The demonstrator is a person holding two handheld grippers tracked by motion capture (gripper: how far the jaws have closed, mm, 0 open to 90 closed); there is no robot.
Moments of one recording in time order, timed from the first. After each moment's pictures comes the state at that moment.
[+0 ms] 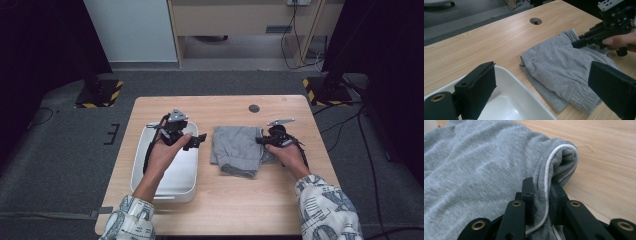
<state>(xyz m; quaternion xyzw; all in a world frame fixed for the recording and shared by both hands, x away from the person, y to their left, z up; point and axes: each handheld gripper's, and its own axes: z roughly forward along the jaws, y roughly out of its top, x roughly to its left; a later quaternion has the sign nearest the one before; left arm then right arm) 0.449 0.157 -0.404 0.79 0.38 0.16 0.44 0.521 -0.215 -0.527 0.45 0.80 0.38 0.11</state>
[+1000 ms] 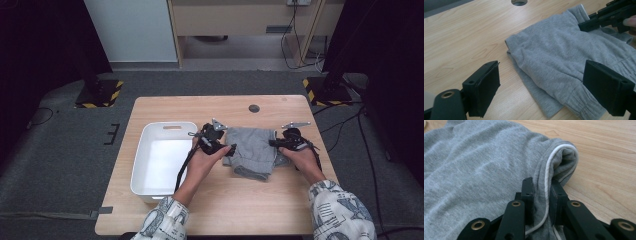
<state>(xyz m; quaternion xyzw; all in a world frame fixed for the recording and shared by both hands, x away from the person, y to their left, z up) 0.450 0.049 -0.445 0.82 0.41 0.16 0.37 0.507 -0.258 -0.526 0.48 0.78 0.38 0.11</state>
